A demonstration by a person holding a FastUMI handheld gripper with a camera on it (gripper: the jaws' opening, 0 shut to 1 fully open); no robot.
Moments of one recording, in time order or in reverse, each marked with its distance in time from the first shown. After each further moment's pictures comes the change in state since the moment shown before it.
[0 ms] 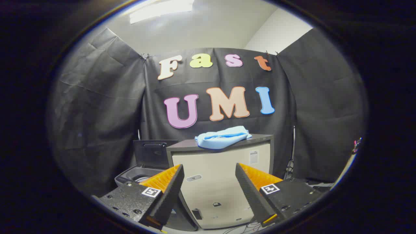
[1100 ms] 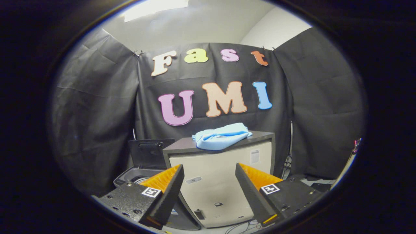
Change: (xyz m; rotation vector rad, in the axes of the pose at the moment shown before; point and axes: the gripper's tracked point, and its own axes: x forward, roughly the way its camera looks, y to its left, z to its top) arm 0.037 0.005 0.013 0.029 0.062 -0.056
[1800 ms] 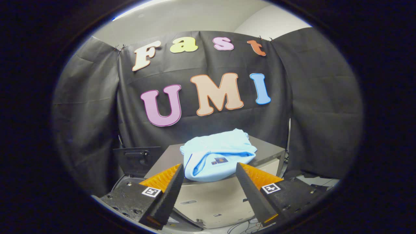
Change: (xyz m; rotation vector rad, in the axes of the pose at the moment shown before) arm 0.118 -0.010 0.047 0.011 0.110 -0.091
